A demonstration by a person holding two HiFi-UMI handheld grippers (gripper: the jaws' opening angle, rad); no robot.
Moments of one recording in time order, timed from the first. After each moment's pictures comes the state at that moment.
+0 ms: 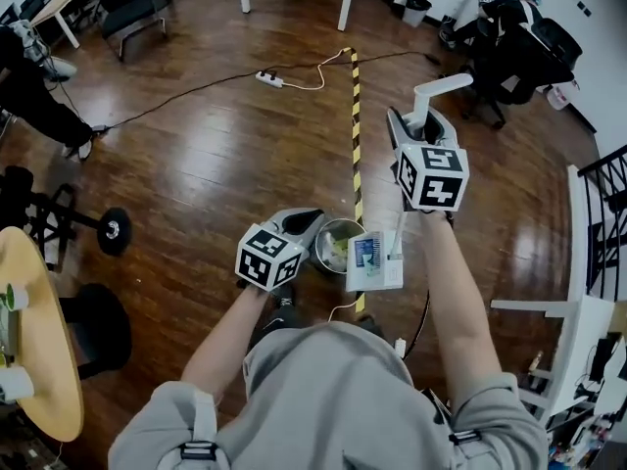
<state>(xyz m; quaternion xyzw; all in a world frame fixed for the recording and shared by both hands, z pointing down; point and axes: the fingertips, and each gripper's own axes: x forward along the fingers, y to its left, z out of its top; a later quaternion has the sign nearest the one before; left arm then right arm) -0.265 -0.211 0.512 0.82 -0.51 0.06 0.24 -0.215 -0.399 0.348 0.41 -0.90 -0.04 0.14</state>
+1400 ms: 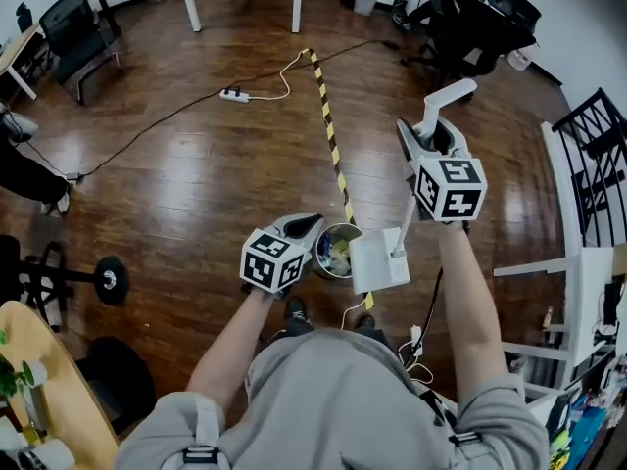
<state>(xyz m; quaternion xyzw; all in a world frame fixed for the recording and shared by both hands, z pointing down) -0.290 -0.243 0.523 0.86 -0.44 0.08 0.26 -0.185 -0.406 0.341 0.46 -0.87 -0.03 0.15</state>
